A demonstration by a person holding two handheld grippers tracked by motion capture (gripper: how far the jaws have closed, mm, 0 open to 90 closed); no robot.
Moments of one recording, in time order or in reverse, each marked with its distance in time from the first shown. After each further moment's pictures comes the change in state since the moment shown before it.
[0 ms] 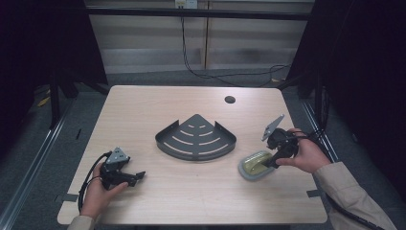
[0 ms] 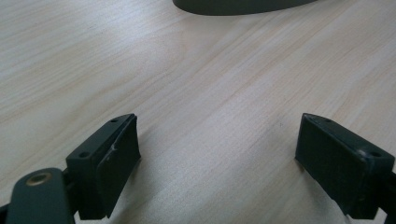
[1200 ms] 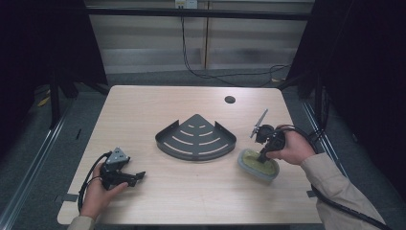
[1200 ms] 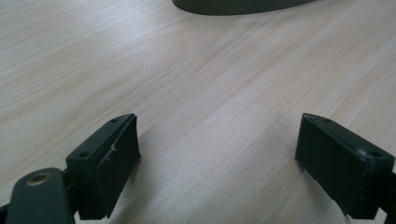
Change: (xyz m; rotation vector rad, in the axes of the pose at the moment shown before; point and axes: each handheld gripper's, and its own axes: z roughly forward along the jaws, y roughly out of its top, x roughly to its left) left arm 0.000 0.000 0.000 0.000 0.000 0.001; right arm -0.001 0.034 0.006 0.144 0.098 0.052
